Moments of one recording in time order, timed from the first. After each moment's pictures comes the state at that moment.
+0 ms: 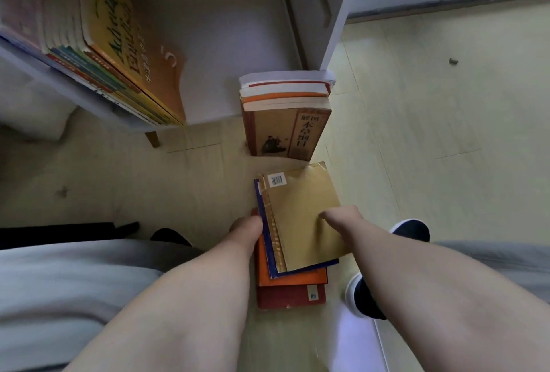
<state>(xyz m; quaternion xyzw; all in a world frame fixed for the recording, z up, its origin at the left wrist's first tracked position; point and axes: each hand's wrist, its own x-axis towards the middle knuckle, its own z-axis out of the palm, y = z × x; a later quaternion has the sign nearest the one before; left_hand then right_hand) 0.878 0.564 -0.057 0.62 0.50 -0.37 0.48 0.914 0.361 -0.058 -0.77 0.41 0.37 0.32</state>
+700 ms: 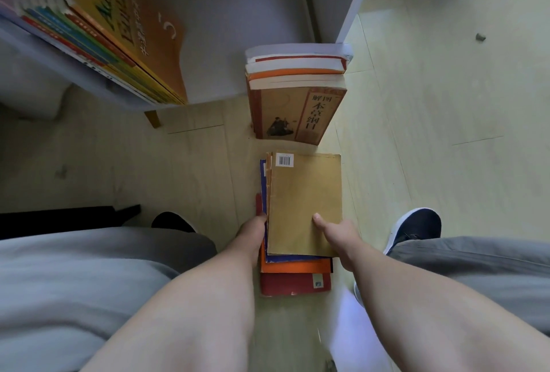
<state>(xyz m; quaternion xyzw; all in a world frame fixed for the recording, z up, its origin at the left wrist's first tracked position) 0.841 0.564 -0.074 0.52 0.51 -0.40 0.56 0.846 0.365 -0.109 -0.66 0.43 0.39 0.47</state>
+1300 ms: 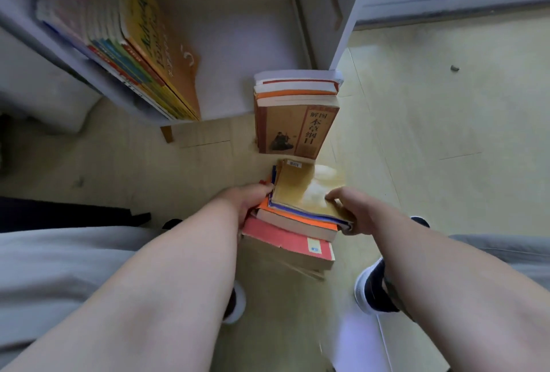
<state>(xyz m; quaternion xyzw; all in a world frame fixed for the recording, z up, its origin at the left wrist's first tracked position) 0.908 0.591 -0.008 0.61 0.40 -0.46 0.51 0.919 0.359 -0.019 -0.66 0.38 0.47 0.44</state>
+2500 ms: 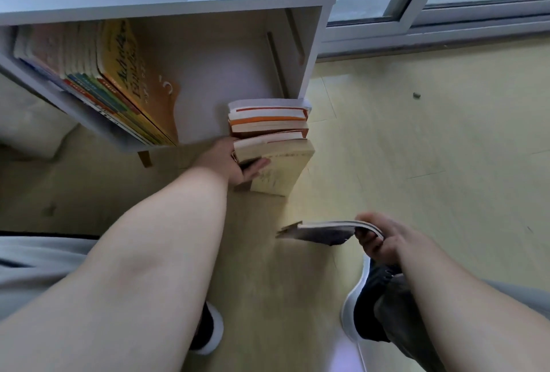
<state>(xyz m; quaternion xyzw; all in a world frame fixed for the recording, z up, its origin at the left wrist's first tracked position) 1.011 0.582 0.057 0.35 0.50 -0.30 0.73 0.908 0.263 0.014 -0.46 0.52 0.42 0.58</state>
